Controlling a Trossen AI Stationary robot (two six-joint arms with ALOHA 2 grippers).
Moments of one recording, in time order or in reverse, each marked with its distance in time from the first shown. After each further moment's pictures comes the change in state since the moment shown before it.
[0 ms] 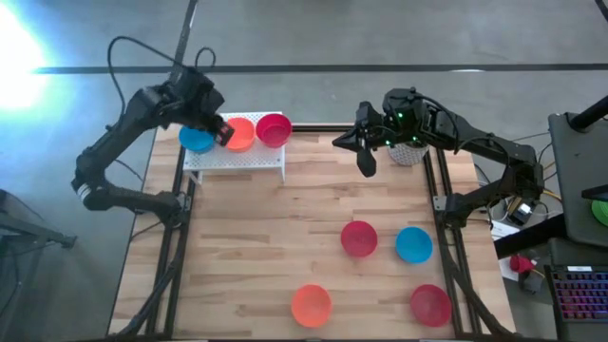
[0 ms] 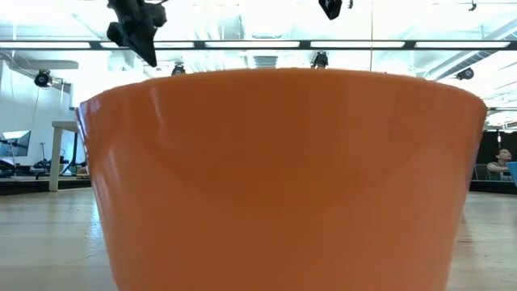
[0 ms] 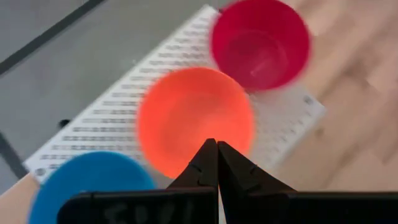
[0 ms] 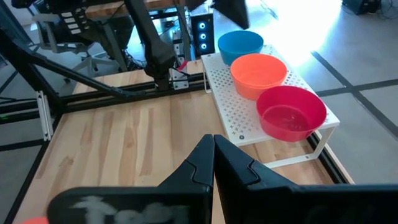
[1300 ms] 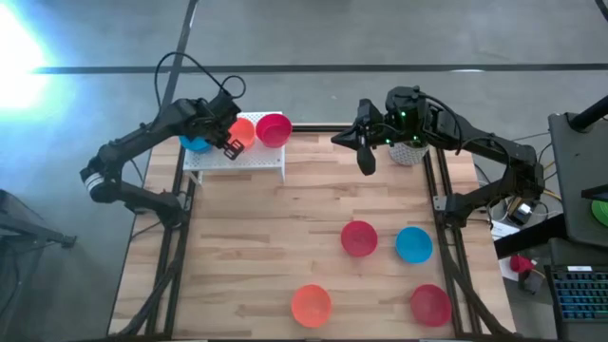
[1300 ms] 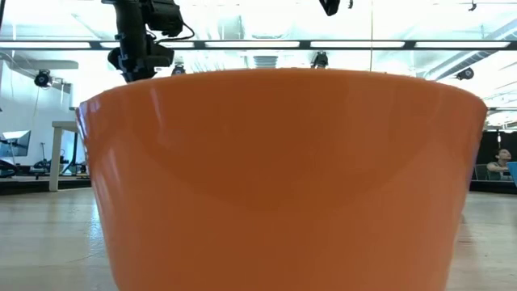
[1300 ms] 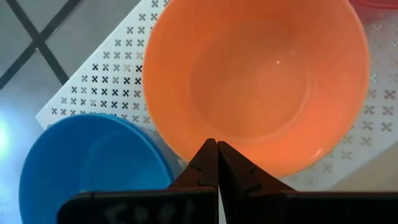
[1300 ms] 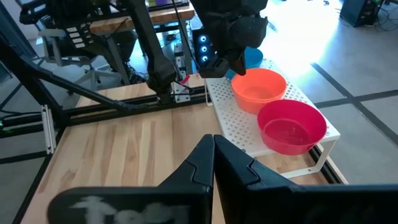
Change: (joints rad) left arm -0.073 0.095 -0.204 0.024 -0.254 -0.079; right arm 0.001 -0.003 0.000 0.050 -0.002 0.019
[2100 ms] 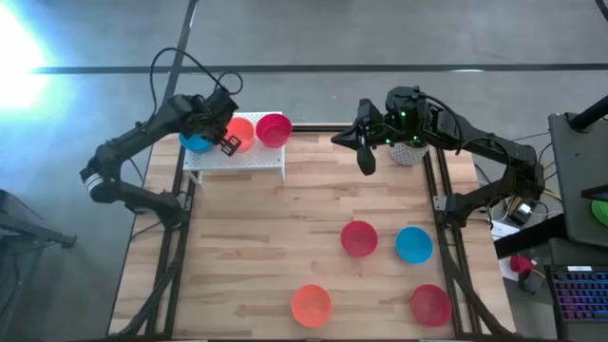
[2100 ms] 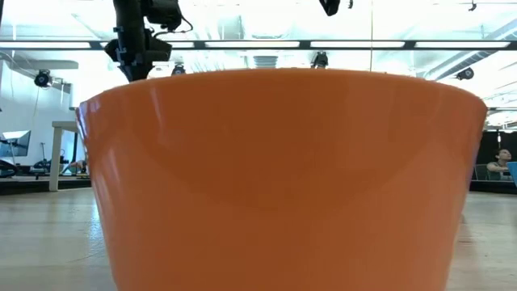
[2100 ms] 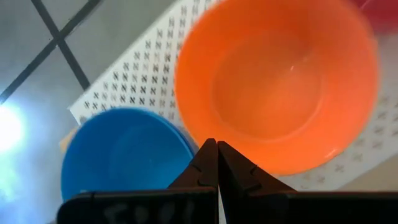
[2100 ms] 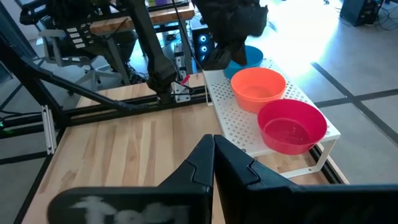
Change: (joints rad) left arm 0.006 0.000 0.063 -0.061 -0.053 -0.024; right arm 0.000 0.000 0.000 0.000 0.000 0.003
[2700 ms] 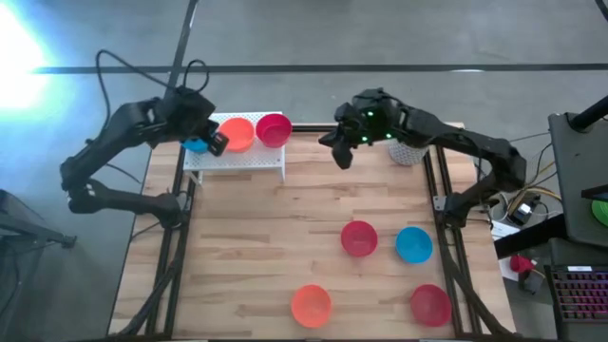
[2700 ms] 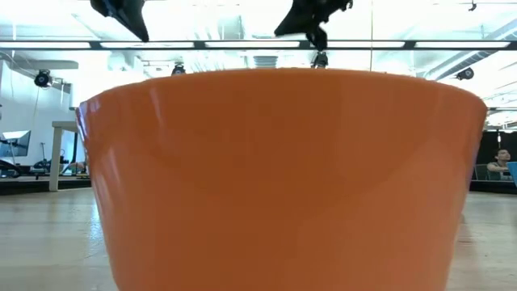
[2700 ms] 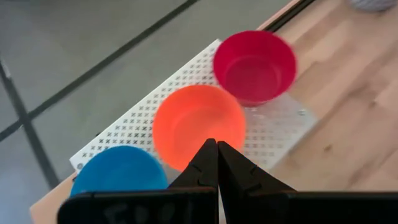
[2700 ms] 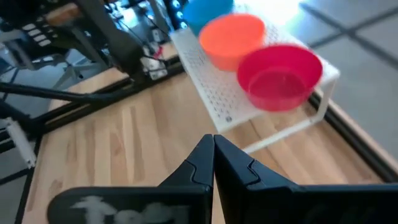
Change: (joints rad) left arm -0.190 -0.211 0.166 0.001 0.010 -0.059; right arm -0.060 0.159 0.000 0.002 0.025 0.170
